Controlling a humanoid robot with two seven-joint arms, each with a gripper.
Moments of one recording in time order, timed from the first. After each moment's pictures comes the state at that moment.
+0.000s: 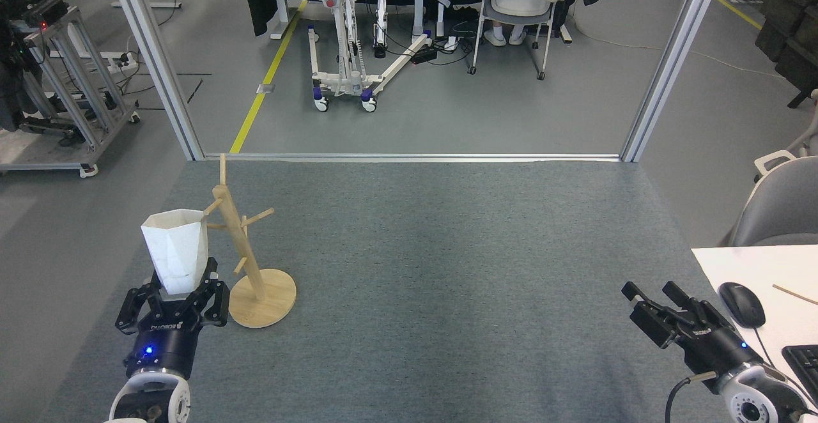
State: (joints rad) left arm -0.13 0.22 0.03 -1.39 -1.28 0.03 0.23; right arm -0.17 -0.36 -0.20 -1.21 0.82 -0.58 0.25
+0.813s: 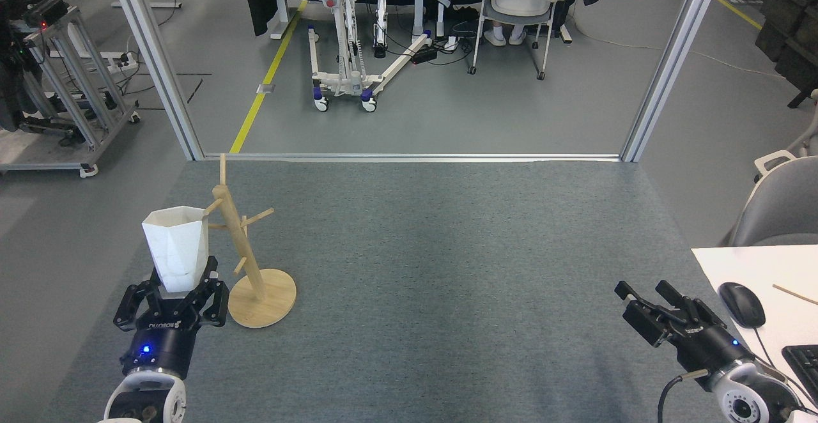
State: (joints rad) left arm -0.13 0.24 0.02 -1.40 -1.28 0.01 0.23; right arm -0.18 -0.34 -0.19 -1.21 0.85 -0.58 0.26
